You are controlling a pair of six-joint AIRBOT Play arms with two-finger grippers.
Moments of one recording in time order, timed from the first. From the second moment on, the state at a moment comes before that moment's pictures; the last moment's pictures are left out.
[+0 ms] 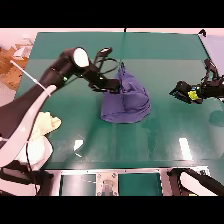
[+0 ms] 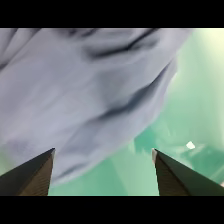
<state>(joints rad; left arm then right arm) -0.48 -1.63 1.65 1.10 -1.25 -1.60 -0.23 -1.10 1.02 -1.17 1.12 1.67</state>
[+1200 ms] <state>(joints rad) -0.23 -1.65 1.45 1.12 -1.01 -1.55 0.04 -1.42 0.77 -0.74 0.90 1.46</state>
